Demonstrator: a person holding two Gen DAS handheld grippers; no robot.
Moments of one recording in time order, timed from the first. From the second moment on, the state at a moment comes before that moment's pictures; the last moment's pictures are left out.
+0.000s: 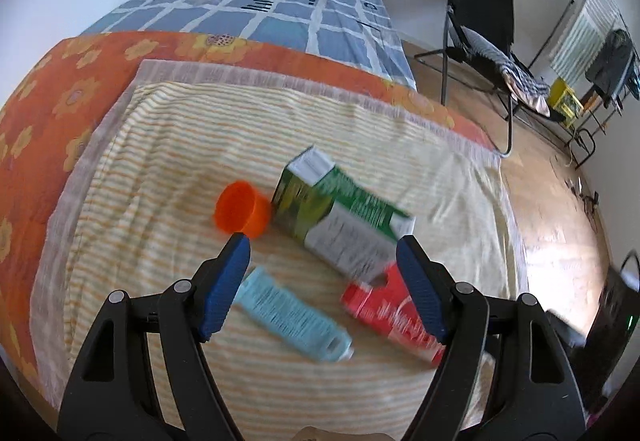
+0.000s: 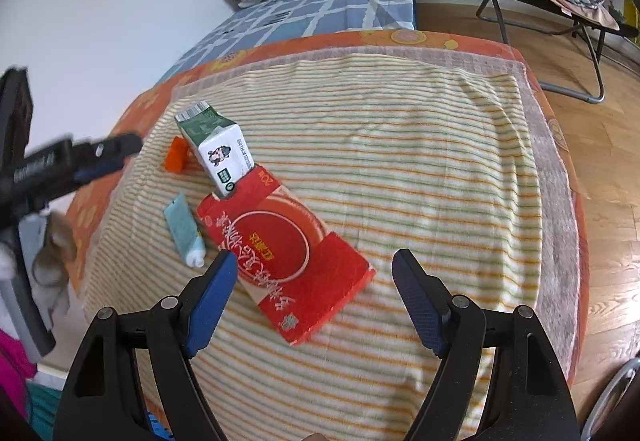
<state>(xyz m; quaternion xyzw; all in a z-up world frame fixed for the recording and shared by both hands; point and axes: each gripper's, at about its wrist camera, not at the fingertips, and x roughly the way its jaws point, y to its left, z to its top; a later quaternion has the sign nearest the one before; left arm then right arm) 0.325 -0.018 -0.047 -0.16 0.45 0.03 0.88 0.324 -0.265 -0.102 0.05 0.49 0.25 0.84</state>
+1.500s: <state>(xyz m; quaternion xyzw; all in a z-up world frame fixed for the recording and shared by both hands) 0.391 -0.034 -0.103 -0.19 0.49 0.10 0.85 0.354 -0.277 -0.138 0.13 0.53 0.27 0.80</state>
